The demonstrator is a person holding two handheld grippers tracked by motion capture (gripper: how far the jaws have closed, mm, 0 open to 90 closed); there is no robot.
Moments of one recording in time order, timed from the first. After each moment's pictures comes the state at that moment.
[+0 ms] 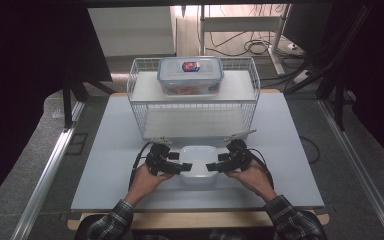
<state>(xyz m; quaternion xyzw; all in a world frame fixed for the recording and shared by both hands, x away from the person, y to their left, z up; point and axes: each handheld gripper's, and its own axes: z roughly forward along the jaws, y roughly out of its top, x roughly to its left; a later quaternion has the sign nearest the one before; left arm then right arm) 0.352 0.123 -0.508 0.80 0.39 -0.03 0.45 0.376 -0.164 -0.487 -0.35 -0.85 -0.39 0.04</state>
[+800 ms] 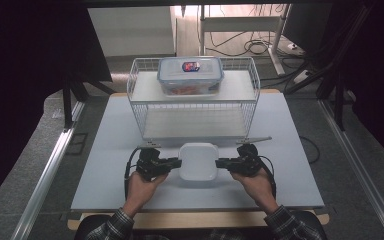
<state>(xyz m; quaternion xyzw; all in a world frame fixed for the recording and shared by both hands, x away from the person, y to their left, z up) 0.316 0.134 -0.491 0.76 0.45 0.02 0.47 0.346 -0.181 -0.473 -0.41 -0.80 -0.43 0.01</state>
